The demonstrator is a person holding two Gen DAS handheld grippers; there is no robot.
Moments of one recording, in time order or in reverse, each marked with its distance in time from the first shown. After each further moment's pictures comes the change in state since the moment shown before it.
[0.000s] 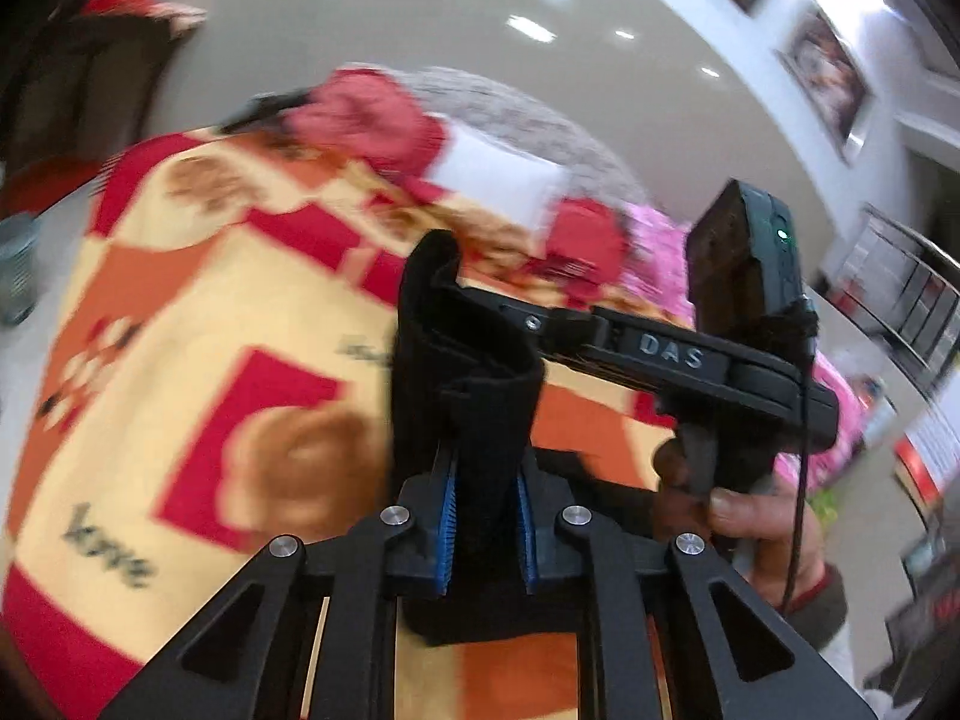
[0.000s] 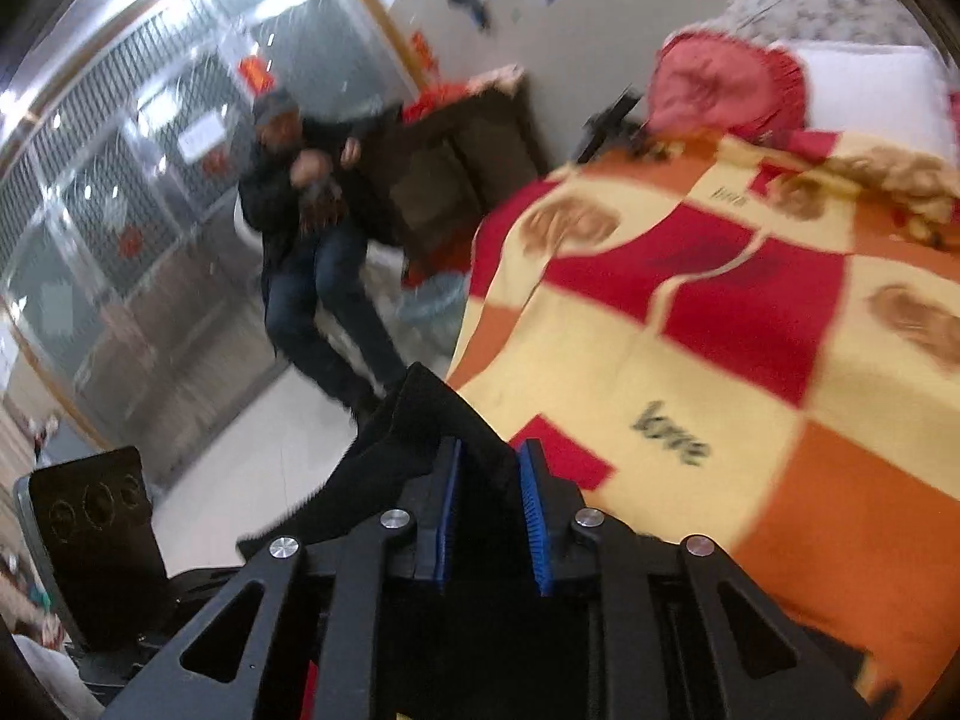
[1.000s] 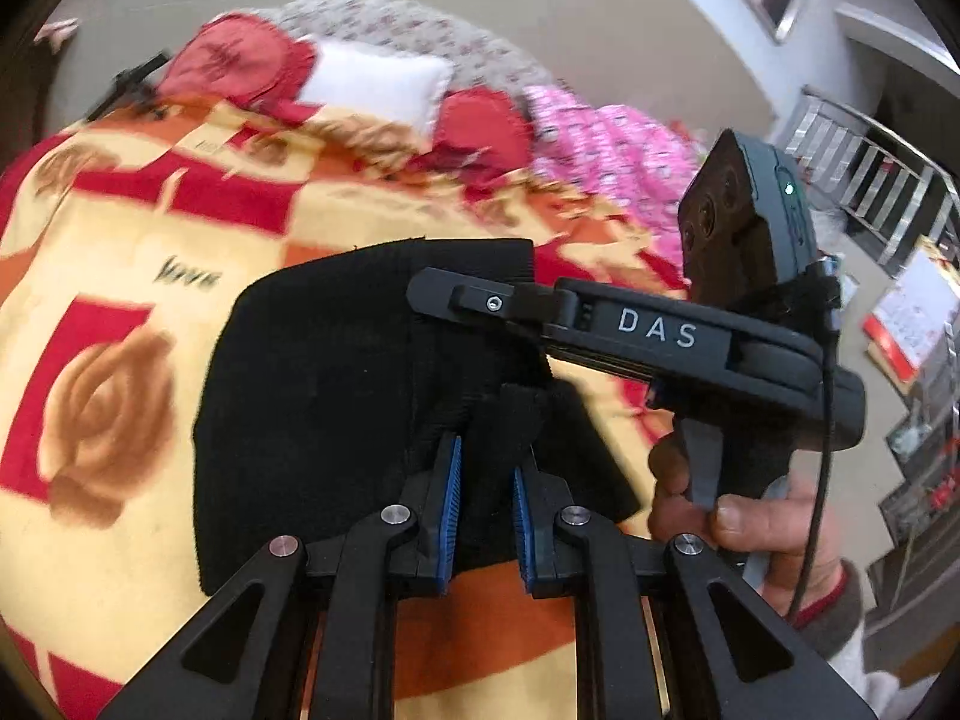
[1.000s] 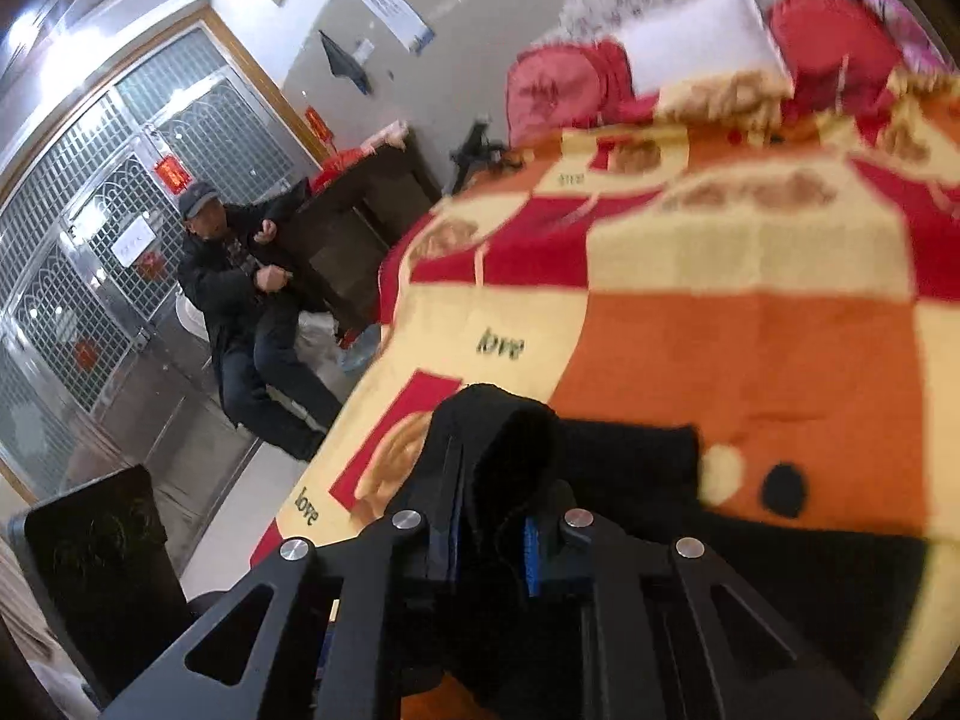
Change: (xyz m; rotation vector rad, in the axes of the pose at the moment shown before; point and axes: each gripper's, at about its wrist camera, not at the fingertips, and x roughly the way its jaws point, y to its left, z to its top) left arm 0.042 -0.093 -0.039 0.169 0.200 -0.116; right arm -0.101 -0.055 -0.085 0.226 -0.123 -0.127
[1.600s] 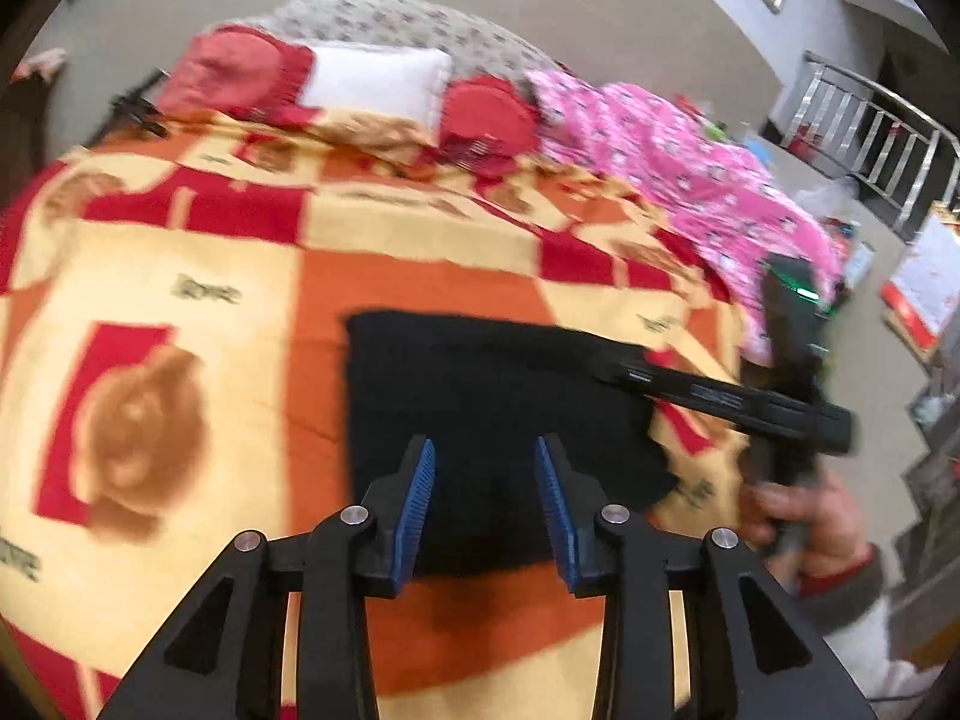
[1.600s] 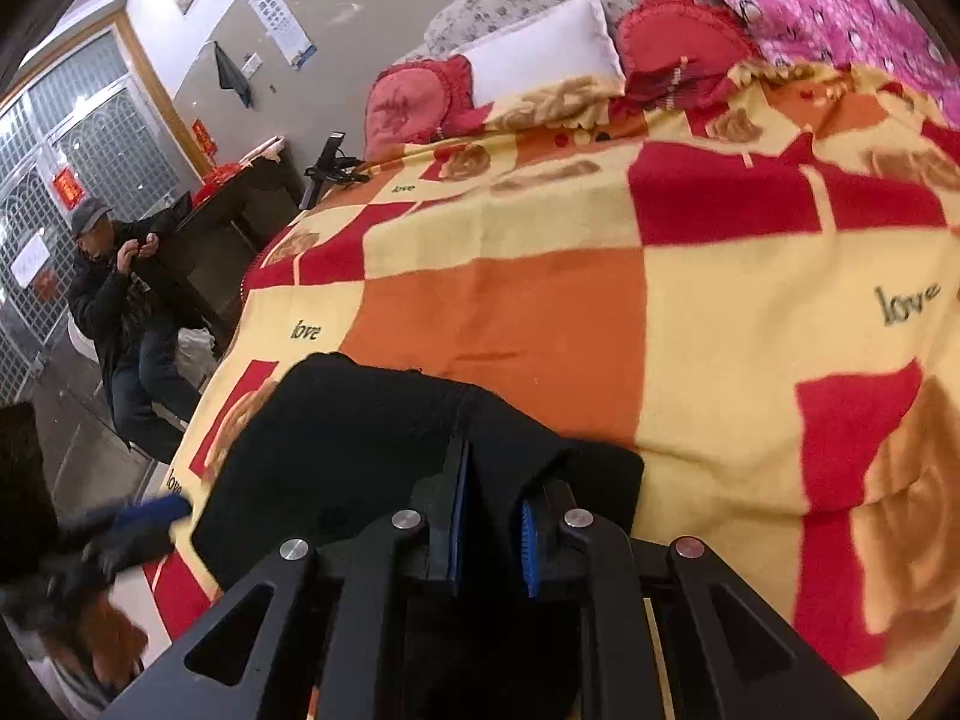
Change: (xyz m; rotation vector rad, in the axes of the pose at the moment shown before) left arm -0.024 -0.016 0.001 0.046 0.035 0.116; right arm -0.069 -0.082 -0.033 0.063 0.001 -0.303
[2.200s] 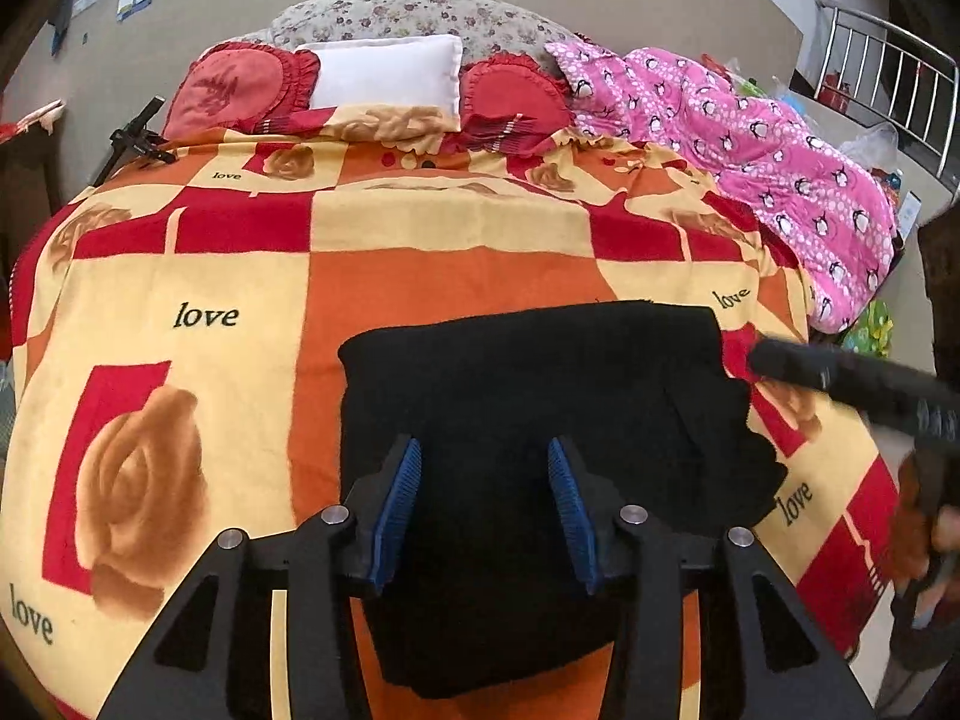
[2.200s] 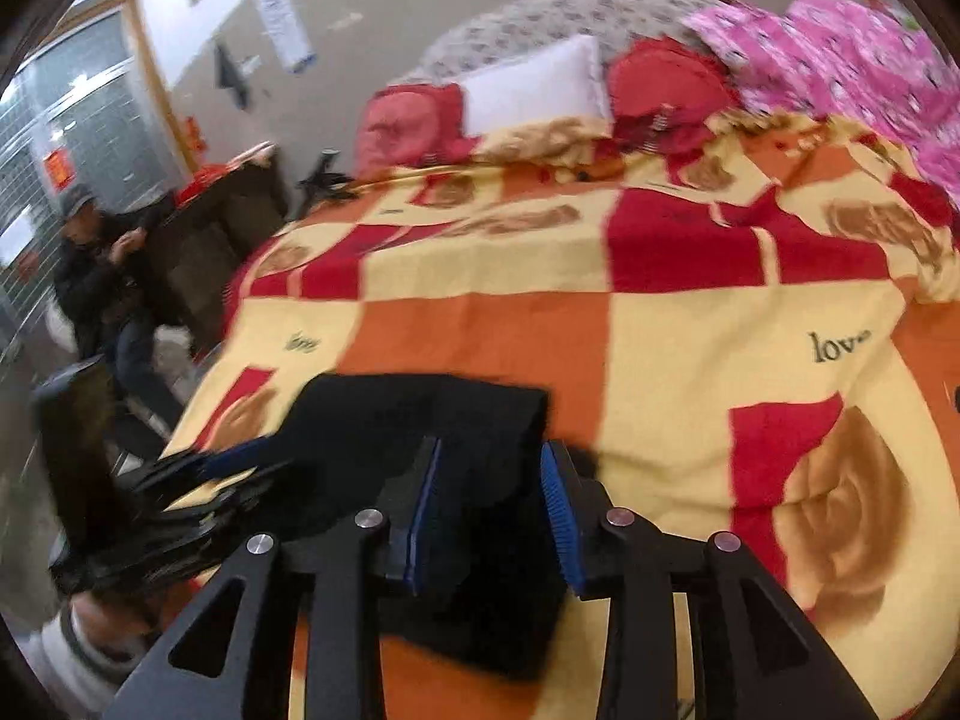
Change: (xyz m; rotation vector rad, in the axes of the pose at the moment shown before) left arm 0.054 -0.036 0.003 0.083 0.037 0.118; right arm -0.037 0.024 -0.003 -0.080 -0.038 -0.077
